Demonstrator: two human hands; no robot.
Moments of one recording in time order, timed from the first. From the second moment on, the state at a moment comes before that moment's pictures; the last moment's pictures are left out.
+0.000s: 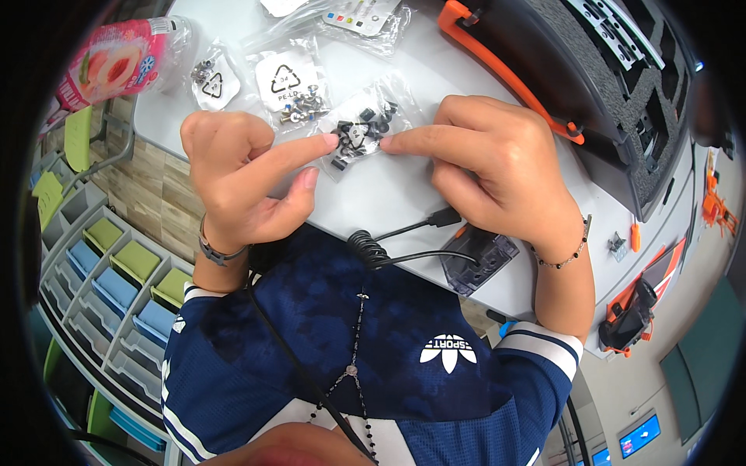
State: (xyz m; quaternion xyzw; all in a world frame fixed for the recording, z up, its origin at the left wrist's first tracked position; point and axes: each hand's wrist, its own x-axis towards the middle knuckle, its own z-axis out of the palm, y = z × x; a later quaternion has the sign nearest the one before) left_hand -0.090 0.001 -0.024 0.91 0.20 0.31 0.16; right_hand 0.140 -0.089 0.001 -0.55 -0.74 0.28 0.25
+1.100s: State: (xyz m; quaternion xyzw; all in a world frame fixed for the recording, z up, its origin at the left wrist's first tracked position) left_hand -0.079 0.004 -0.026 0.93 0.21 0.26 0.15; right_hand 0.133 -0.096 0.001 -0.68 -0.60 0.29 0.31
